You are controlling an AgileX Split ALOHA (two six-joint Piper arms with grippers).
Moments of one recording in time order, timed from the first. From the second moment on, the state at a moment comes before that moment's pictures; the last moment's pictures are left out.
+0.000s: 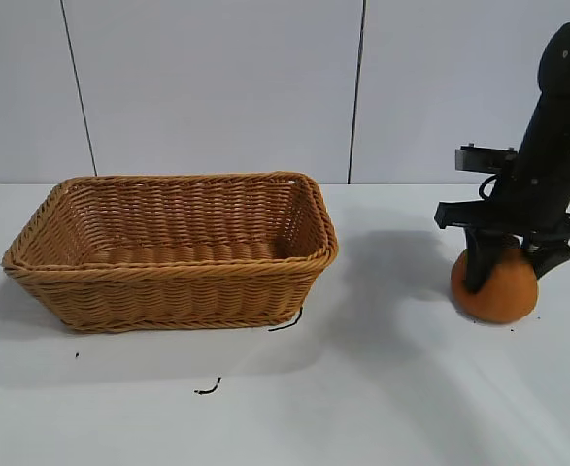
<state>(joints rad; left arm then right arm) -0.03 0.00 -0.50 -0.05 1.07 0.00 0.04 2.07 -1.54 0.16 0.93 -0.02</state>
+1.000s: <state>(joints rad) -0.03 0.00 -0.50 -0.05 1.07 0.00 0.56 2.13 -1.90 0.16 0.87 0.04</state>
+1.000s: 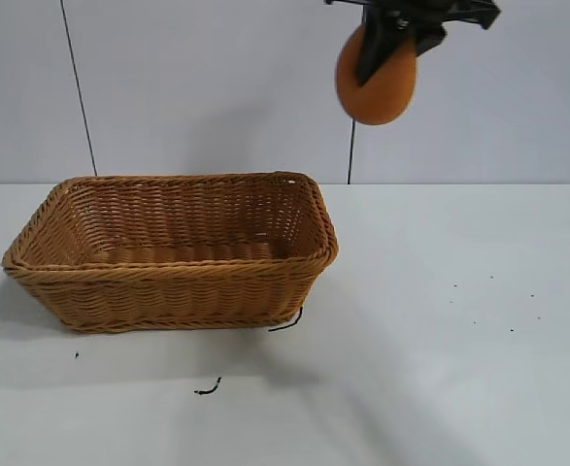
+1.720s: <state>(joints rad) -0.03 0.00 -0.50 -0.05 1.07 0.00 0.63 2.31 -1.91 0.16 0.78 0.05</state>
